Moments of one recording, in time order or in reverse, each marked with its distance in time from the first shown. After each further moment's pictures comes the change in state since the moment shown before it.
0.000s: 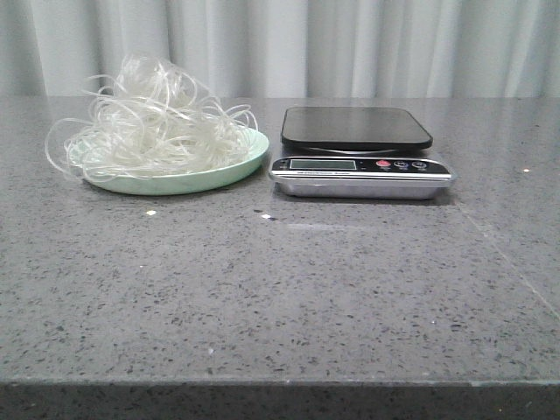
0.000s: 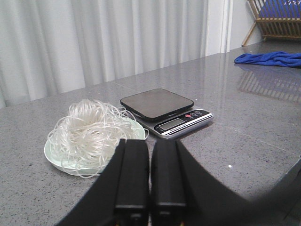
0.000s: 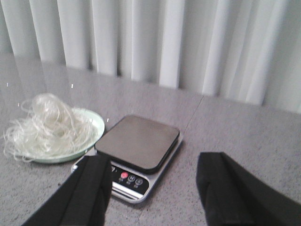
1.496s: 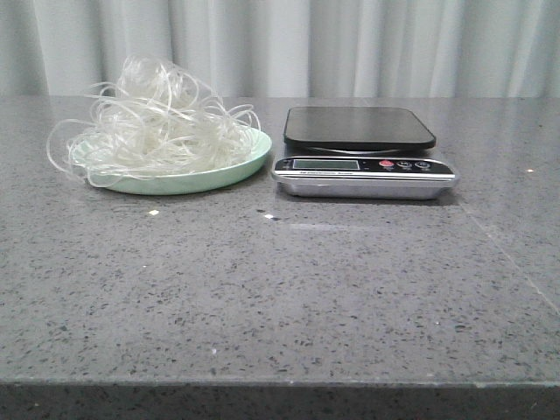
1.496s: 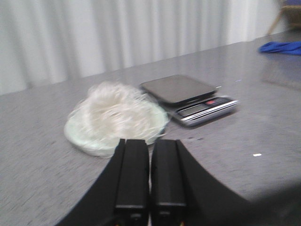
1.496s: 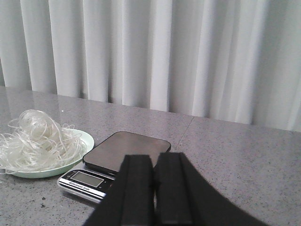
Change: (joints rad) left arm 0.119 0.000 0.073 0.000 -0.026 0.000; right arm 0.000 -0.170 0.243 0.000 -0.216 0.000
